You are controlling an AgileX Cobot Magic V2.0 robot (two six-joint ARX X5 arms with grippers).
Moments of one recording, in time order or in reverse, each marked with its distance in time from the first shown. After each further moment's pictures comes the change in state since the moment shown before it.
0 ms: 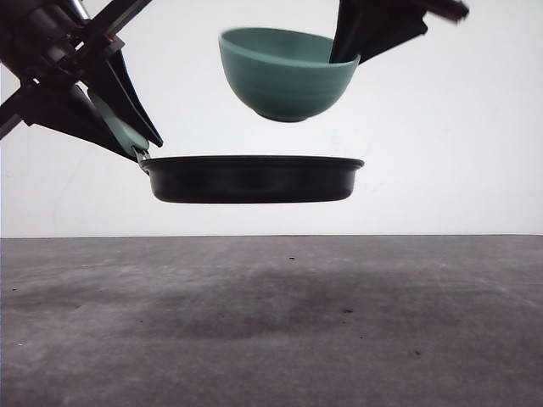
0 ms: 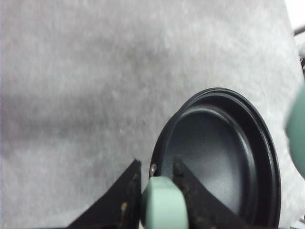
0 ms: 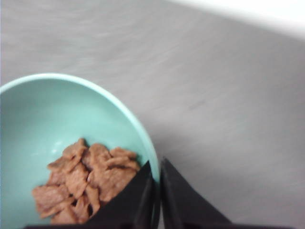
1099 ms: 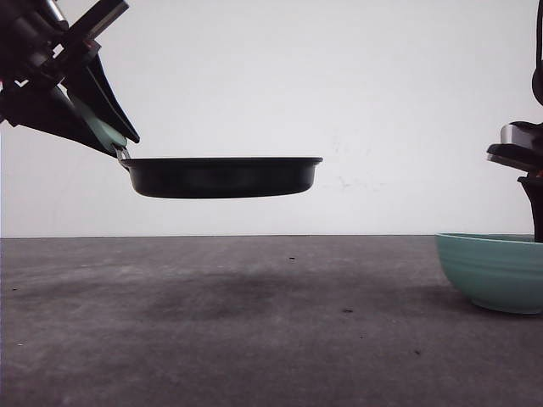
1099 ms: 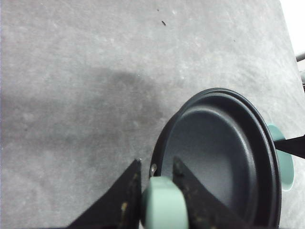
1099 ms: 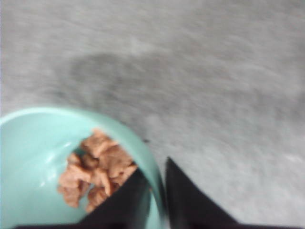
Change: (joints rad) left arm 0.112 0.000 -0.004 0.053 0.019 0.038; right arm -0.778 0.376 -0.003 -0.446 -0.594 -0.025
